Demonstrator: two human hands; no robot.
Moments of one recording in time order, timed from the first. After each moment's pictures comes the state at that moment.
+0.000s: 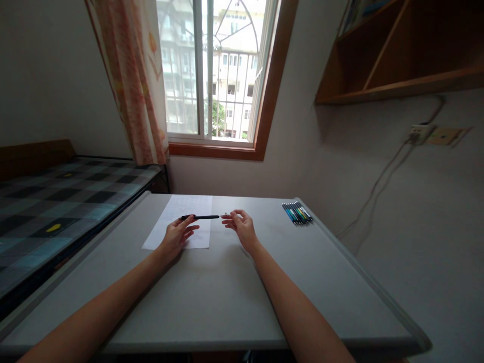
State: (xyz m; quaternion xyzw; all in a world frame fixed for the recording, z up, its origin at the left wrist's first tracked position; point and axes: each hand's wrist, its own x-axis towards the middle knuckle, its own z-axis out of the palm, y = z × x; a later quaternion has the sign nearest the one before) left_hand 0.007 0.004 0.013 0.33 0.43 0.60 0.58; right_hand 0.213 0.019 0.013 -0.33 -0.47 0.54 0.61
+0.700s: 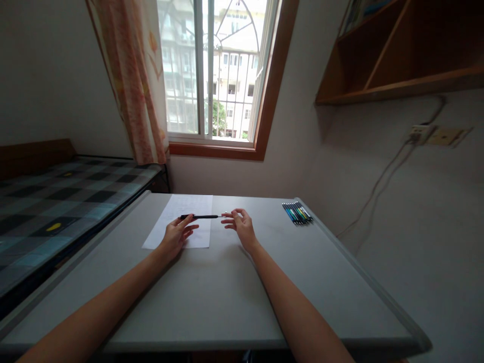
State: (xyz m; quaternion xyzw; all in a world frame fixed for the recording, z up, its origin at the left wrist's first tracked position) left_hand 0.008 0.005 0.013 0.32 0.44 0.61 0.58; right_hand 0.212 0.021 0.014 -0.34 -0.48 0.53 0.61
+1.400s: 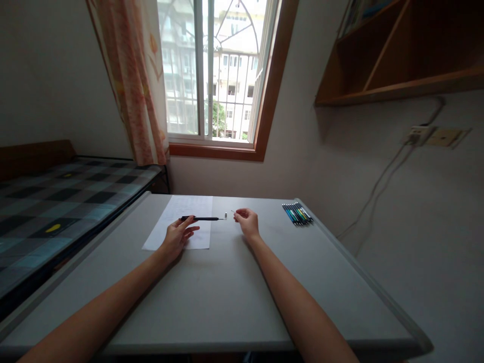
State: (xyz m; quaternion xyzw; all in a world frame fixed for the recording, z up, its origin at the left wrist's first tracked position) left_hand 0.007 0.006 0.009 0.32 0.44 0.61 0.58; right_hand 0.231 0.057 -0.004 -0.49 -0.50 0.35 0.62
